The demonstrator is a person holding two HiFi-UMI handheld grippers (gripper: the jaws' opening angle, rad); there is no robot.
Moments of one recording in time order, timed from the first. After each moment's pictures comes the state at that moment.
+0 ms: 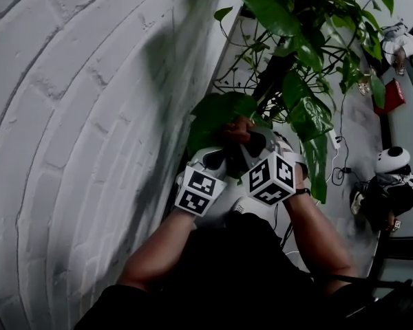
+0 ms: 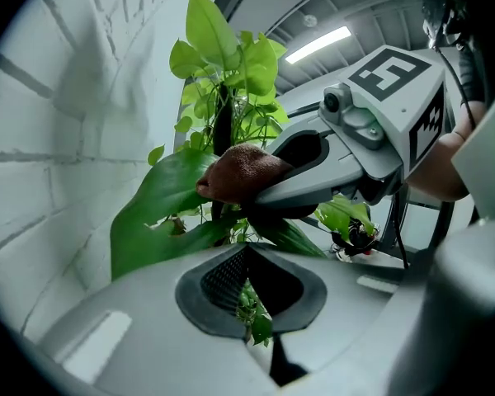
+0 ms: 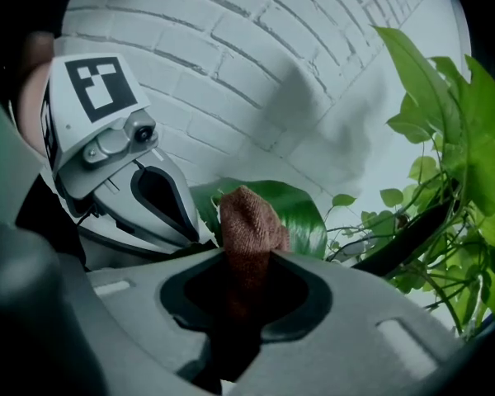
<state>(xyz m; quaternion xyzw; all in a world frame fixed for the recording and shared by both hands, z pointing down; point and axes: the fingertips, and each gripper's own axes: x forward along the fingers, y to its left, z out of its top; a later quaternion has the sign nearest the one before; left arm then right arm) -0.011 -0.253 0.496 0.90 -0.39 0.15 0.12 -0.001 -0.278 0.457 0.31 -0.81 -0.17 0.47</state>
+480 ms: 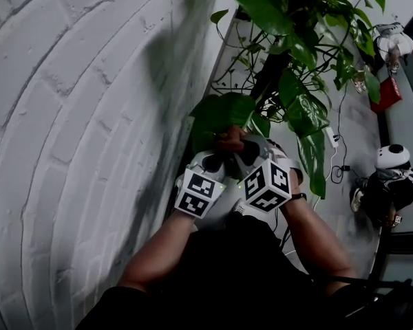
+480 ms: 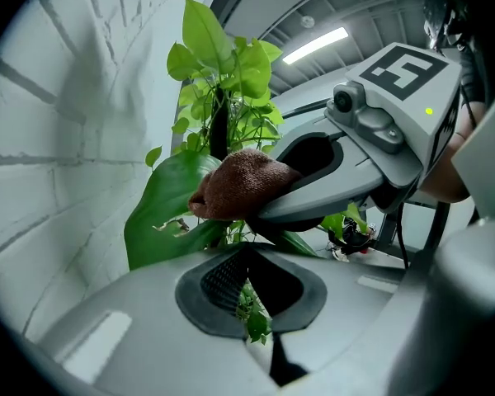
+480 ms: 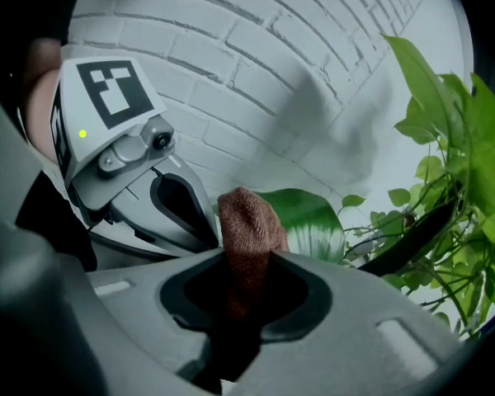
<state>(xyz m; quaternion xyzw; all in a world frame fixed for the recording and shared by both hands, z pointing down) -0.012 -0.239 0.494 0.90 -0.38 0.15 0.11 -0.014 -0.247 0.462 0.30 -0.82 -0.16 0.47</state>
